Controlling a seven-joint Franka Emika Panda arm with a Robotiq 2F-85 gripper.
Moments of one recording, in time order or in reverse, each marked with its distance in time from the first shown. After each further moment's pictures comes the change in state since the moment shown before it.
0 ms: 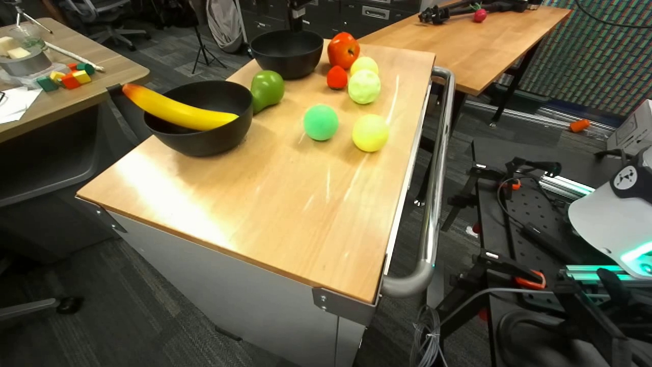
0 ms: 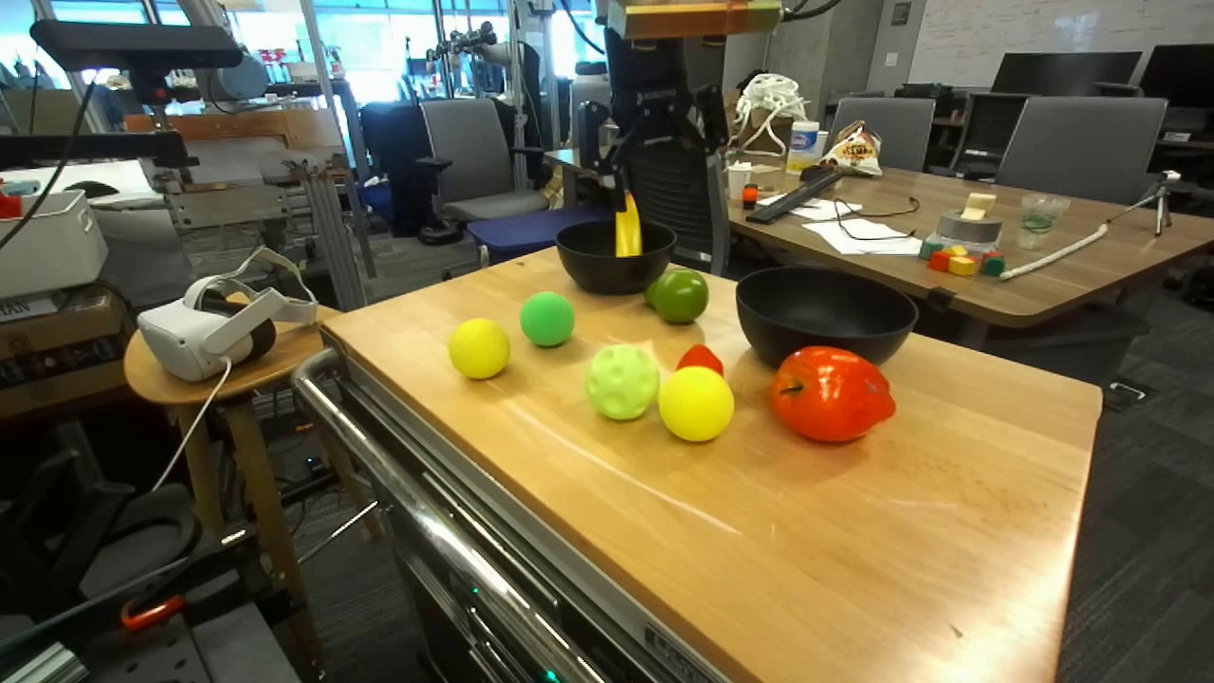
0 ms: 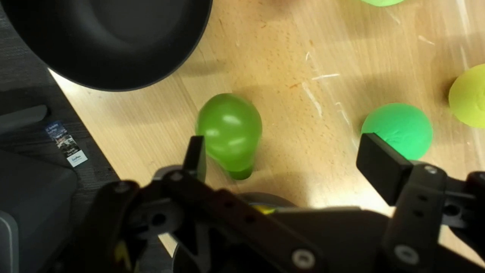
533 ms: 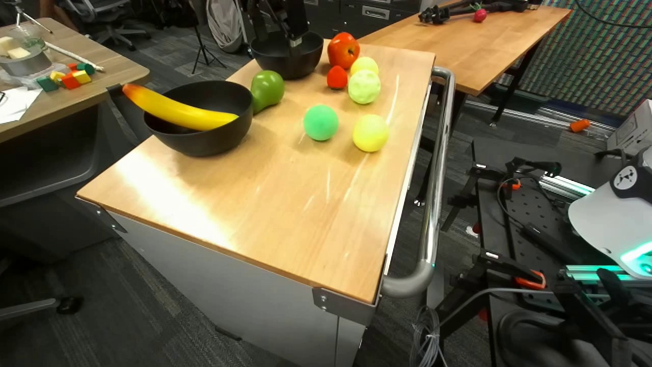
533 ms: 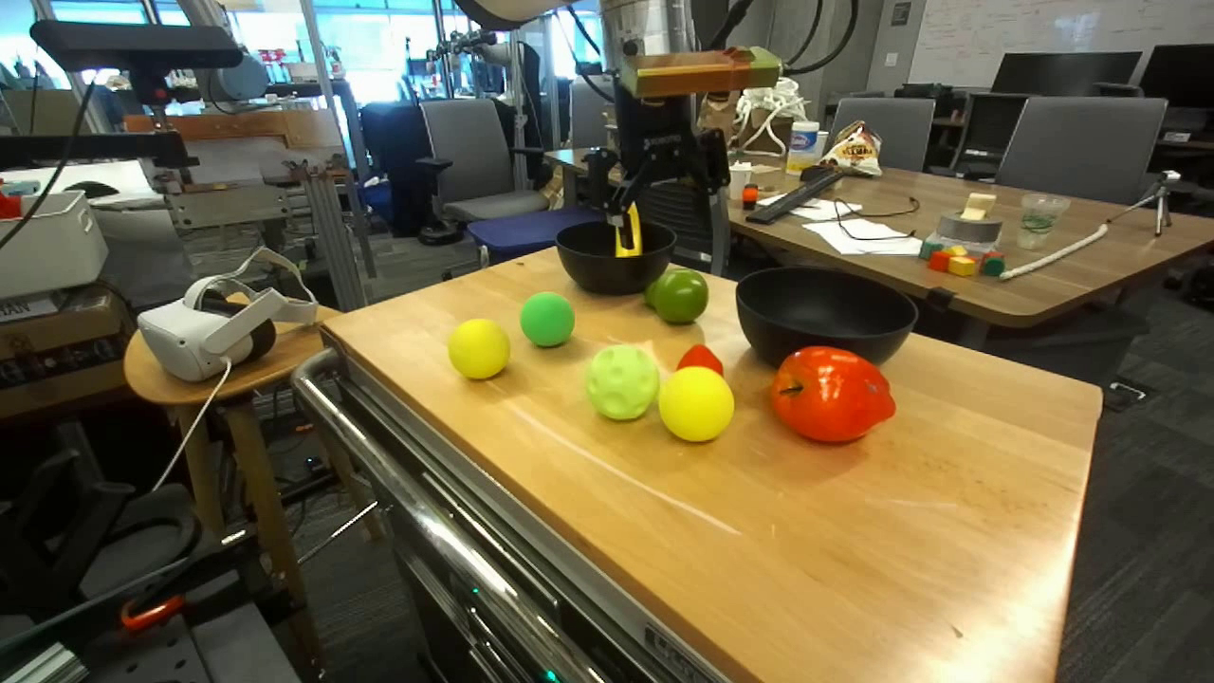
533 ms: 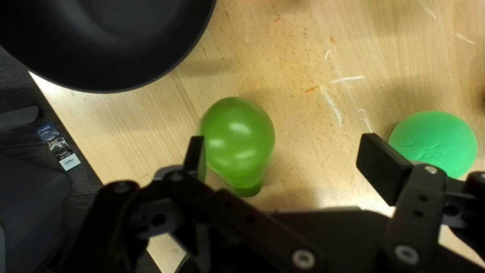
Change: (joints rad) arm 0.000 0.074 -0.002 0.001 -0.019 0.064 0.005
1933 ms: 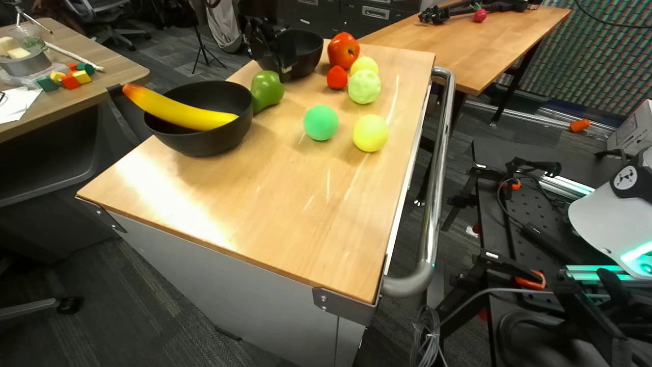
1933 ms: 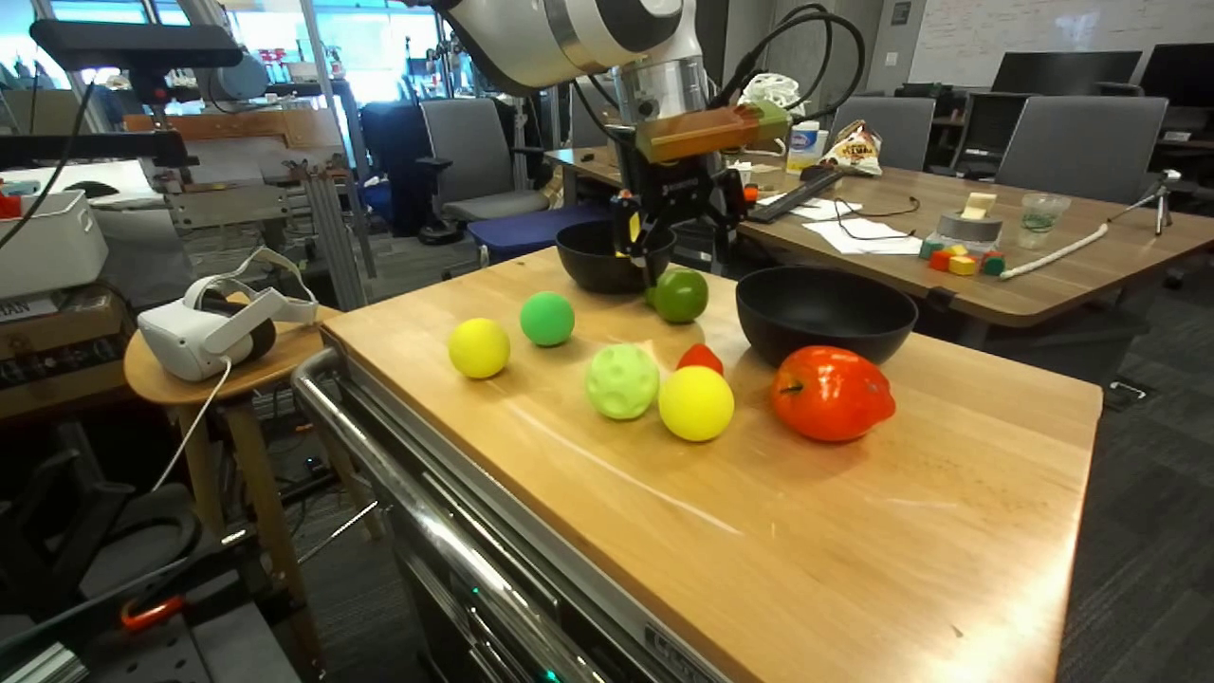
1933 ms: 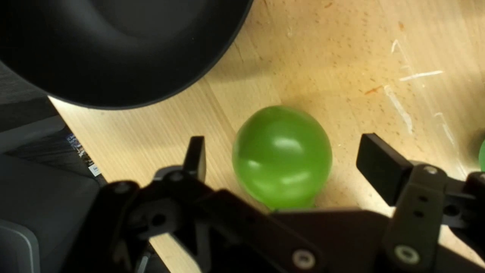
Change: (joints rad) arm -0.003 0.099 -0.015 0.007 -0.052 0.144 0.094
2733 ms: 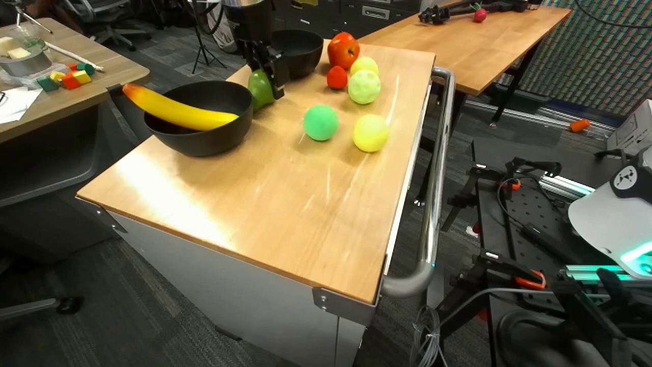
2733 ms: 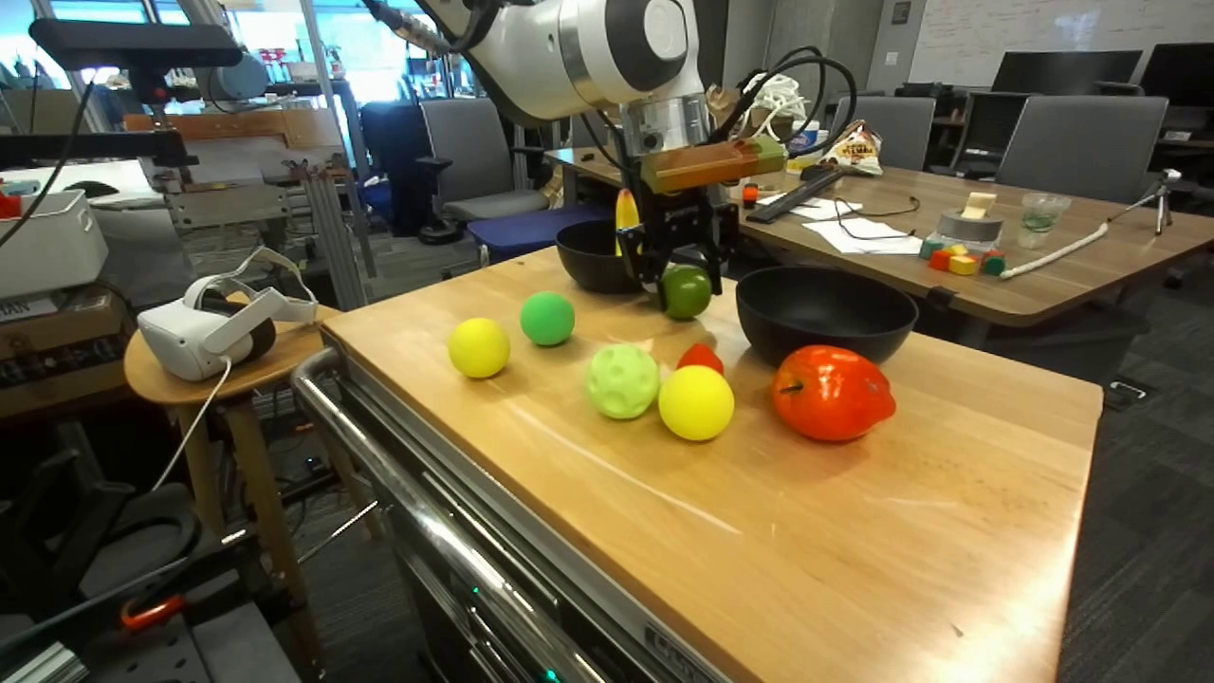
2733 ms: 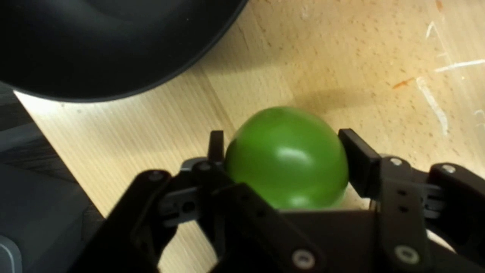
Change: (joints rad) arm 0.003 0.087 0.006 0.059 -0.012 -0.001 0.012
